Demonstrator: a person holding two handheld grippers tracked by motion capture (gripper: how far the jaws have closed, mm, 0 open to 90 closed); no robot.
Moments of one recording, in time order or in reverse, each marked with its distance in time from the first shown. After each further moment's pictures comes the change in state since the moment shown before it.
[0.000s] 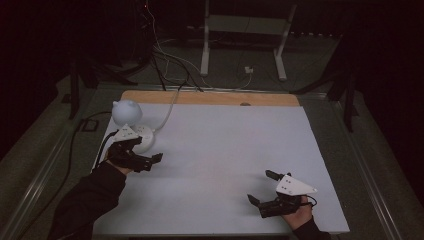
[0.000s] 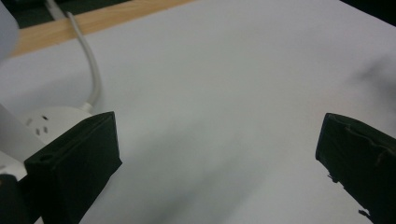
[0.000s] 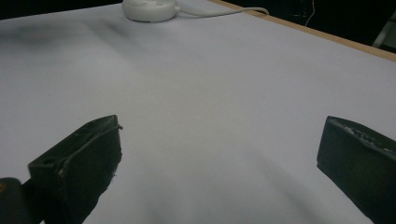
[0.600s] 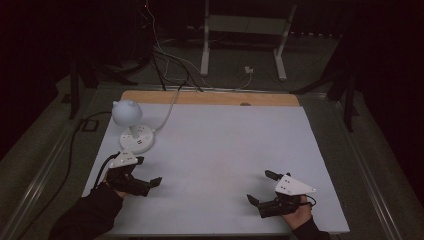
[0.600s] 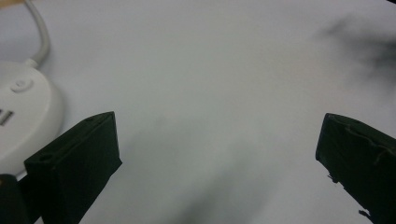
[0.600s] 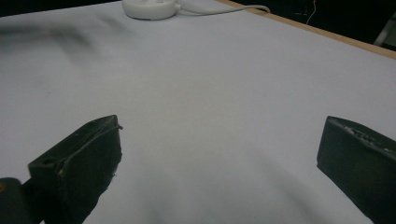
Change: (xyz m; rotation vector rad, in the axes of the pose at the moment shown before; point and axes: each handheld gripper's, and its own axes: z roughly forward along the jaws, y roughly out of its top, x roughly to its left) left arm -0.021 -0.051 -0.003 0.020 -0.074 0.054; right arm 0.000 0.000 0.002 0.005 0.003 -0.001
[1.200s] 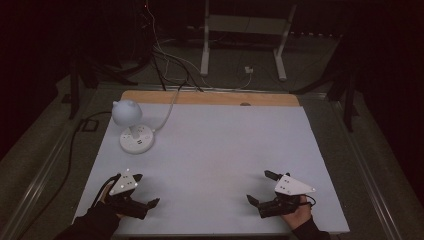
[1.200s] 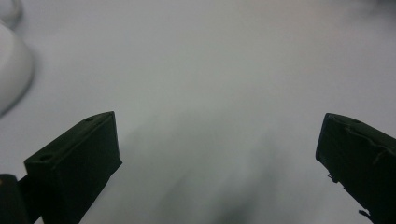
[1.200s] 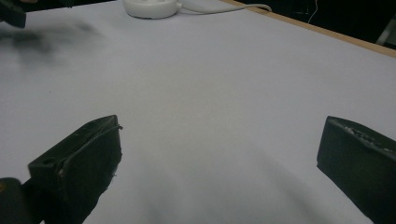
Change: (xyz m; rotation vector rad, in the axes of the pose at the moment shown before) left arm -0.021 -0.050 -0.002 0.030 0.007 0.096; right arm 0.000 0.000 0.001 0.007 0.005 -0.001
